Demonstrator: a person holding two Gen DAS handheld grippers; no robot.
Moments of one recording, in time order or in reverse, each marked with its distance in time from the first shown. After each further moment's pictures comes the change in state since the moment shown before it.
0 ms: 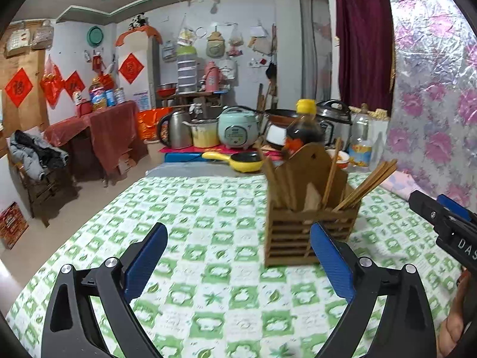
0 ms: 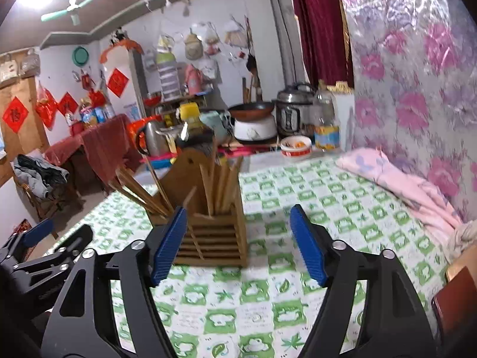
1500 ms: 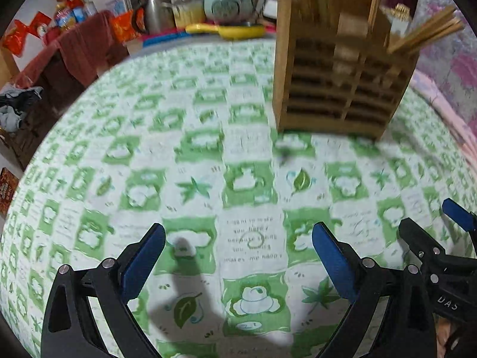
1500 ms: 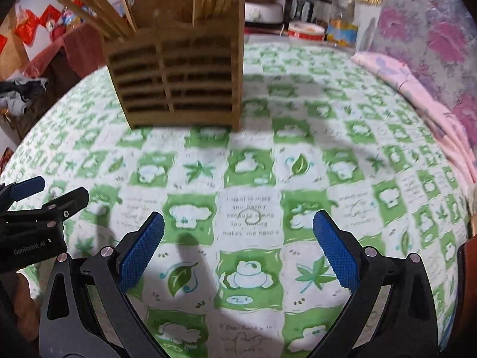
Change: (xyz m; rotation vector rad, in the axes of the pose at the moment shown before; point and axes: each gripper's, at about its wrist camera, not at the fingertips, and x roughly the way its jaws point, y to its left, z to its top) left arm 0.112 0.005 -0.093 0.037 0.601 -0.052; right arm 0.085 0.005 -0.107 -0.122 0.518 -0.081
